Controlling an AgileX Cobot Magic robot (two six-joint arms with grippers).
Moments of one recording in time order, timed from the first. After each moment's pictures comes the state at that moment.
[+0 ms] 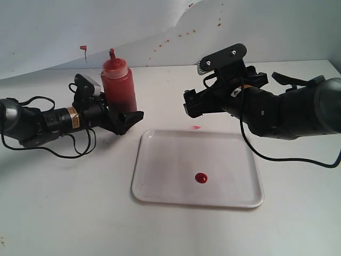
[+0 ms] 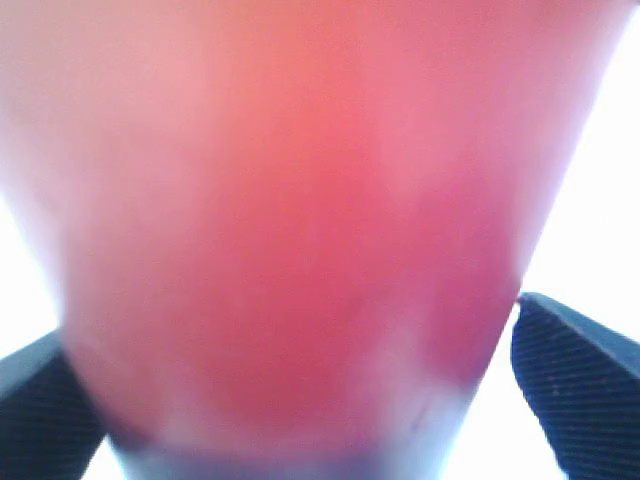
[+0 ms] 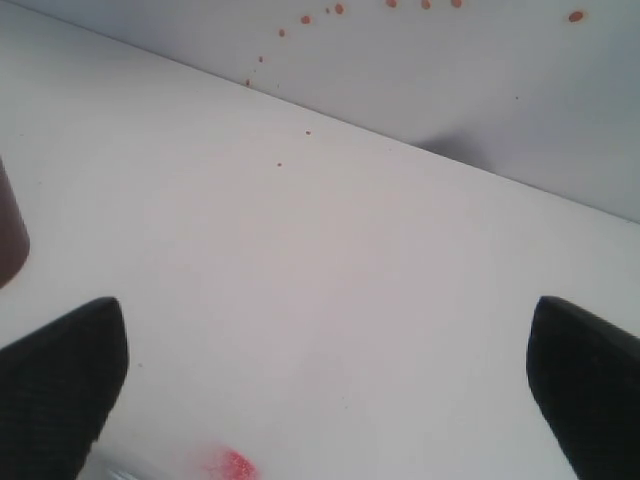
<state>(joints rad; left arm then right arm) -0.07 2.39 -1.25 1.01 -0.94 -0.55 0.50 1.90 -0.98 0.48 -0.43 -0.56</state>
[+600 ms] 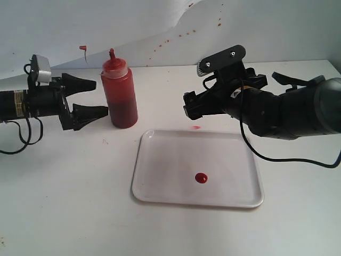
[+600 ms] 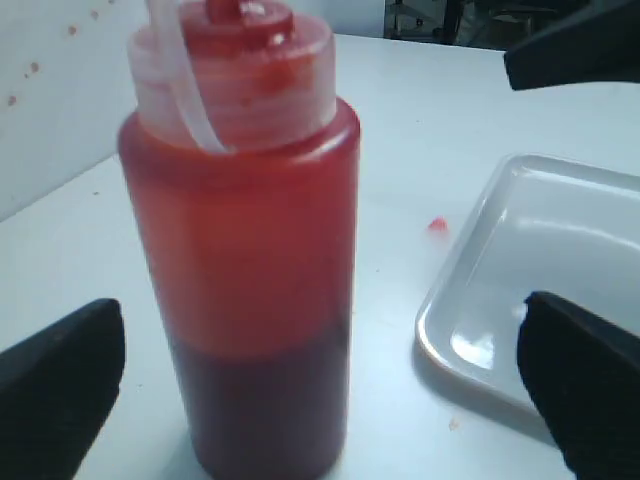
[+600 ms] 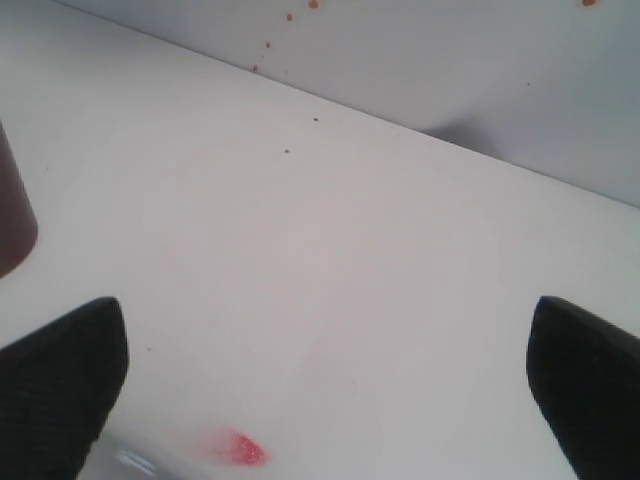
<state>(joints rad) 0.16 2.24 -1.25 1.49 -1.20 -0.74 0.50 1.90 -0.98 0.48 -0.40 -0.56</state>
